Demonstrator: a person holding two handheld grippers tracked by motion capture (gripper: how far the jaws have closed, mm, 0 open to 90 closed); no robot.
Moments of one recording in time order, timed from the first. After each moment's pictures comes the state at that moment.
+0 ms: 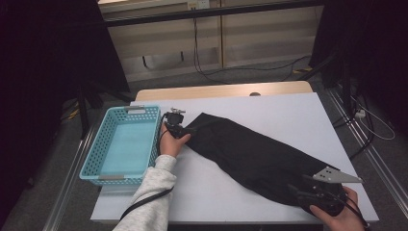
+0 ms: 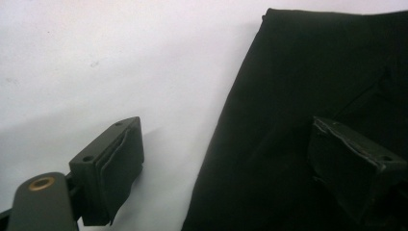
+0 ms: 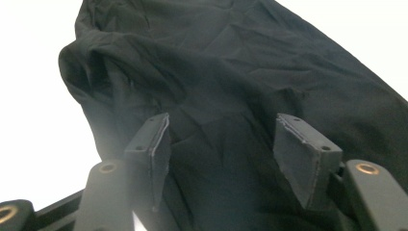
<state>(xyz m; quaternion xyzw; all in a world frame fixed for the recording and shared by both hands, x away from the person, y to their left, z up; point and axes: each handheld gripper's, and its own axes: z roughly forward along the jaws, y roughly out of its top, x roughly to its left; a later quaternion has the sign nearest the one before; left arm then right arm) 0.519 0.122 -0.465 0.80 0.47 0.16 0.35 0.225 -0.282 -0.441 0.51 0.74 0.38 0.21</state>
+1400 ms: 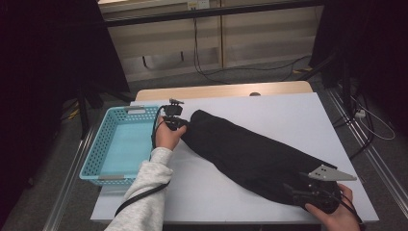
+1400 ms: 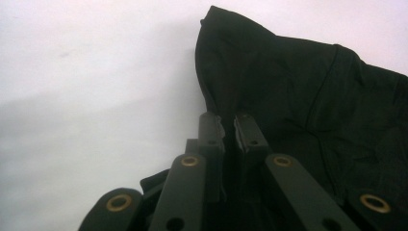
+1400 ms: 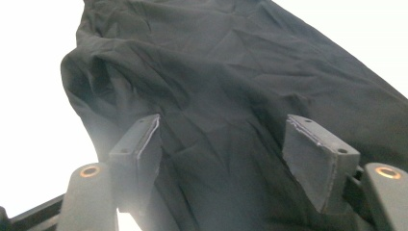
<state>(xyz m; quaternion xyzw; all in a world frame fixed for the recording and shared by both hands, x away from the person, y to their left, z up) 0.516 0.123 -0.411 0.80 0.50 0.06 0.32 0.232 -0.274 -0.443 0.50 0.75 0.39 0.21</state>
